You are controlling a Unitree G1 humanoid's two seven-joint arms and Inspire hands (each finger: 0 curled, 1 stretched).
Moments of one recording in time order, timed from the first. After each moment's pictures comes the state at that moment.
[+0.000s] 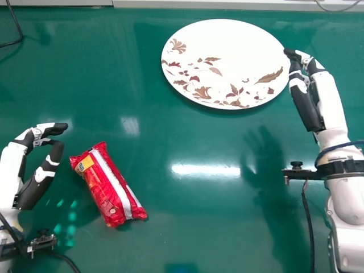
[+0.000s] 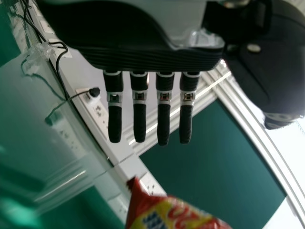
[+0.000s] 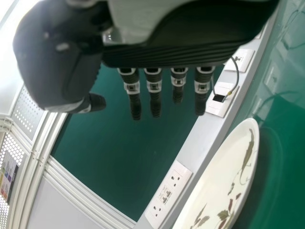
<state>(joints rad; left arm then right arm) 0.36 0.31 0.32 -0.15 0.22 -0.65 0.04 -0.06 -0.31 -0.17 -0.40 -0.27 0.05 0.09</state>
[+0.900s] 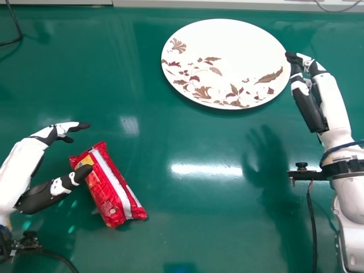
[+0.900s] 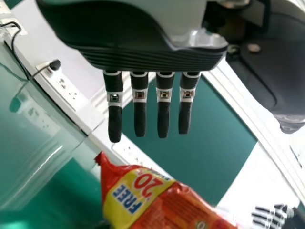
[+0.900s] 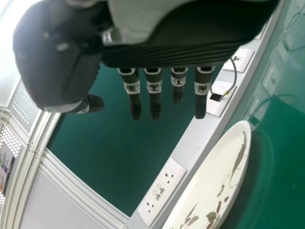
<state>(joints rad) 0.37 0.51 0.37 -0.23 0.26 -0.71 -0.12 -0.06 -0.36 -0.19 -0.36 -0.25 0.02 0.10</state>
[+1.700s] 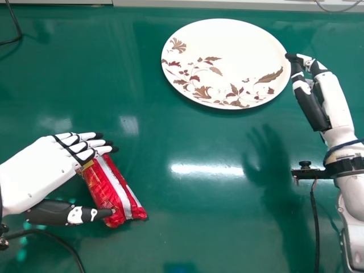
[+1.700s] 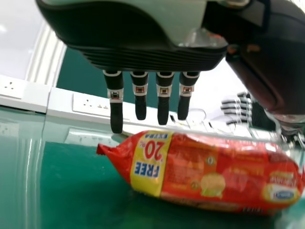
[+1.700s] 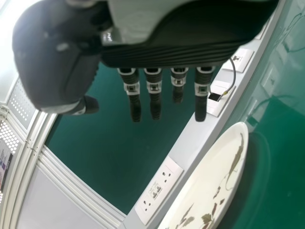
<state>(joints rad) 0.30 0.82 0.45 -0.24 0.56 -0.92 -0.19 -0.07 -0.39 -0.20 -0.35 -0.23 0.03 0.12</state>
